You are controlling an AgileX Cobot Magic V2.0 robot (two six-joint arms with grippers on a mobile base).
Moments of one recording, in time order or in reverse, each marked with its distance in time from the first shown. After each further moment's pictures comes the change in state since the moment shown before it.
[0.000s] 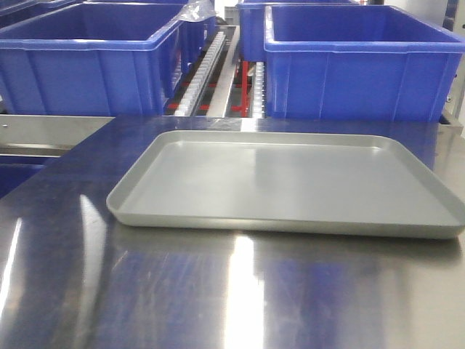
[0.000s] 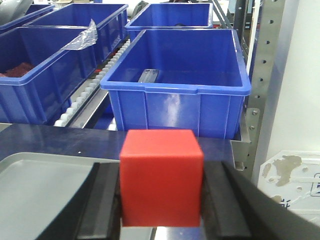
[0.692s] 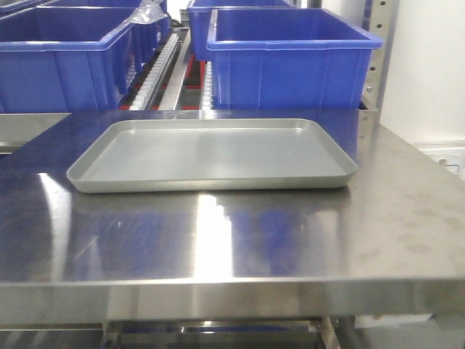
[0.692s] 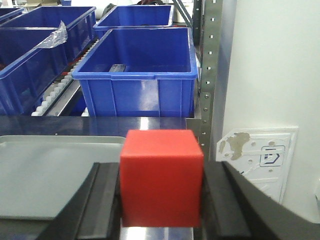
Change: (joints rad) left arm 0.000 0.000 0.000 0.000 0.000 0.000; right arm 0.000 0.000 0.000 0.000 0.000 0.000
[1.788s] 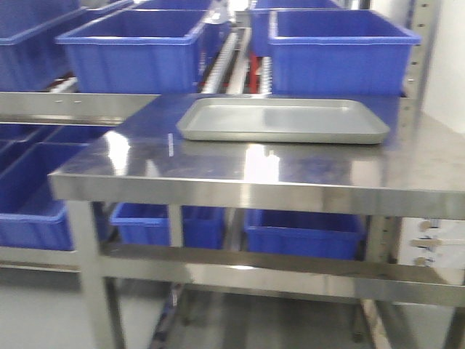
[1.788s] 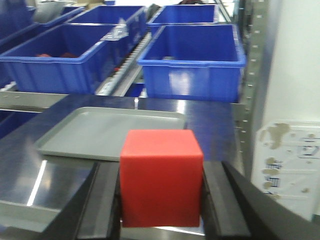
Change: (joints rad) left arm 0.000 0.000 0.000 0.000 0.000 0.000; right arm 0.000 -0.002 0.000 0.000 0.000 0.000
